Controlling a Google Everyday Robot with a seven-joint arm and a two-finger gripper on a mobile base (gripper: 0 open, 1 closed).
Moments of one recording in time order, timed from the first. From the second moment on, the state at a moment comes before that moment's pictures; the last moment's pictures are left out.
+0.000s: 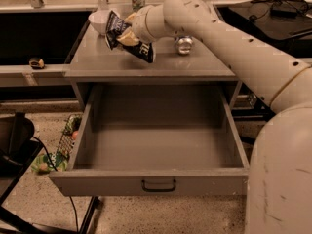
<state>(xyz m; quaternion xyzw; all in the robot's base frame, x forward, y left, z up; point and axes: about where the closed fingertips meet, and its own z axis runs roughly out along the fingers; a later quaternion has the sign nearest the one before) 0.784 0.095 0.921 -0.59 0.60 0.06 0.54</state>
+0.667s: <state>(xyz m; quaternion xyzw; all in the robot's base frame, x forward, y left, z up) 0.790 0.084 0.918 -0.57 0.61 0.07 0.56</state>
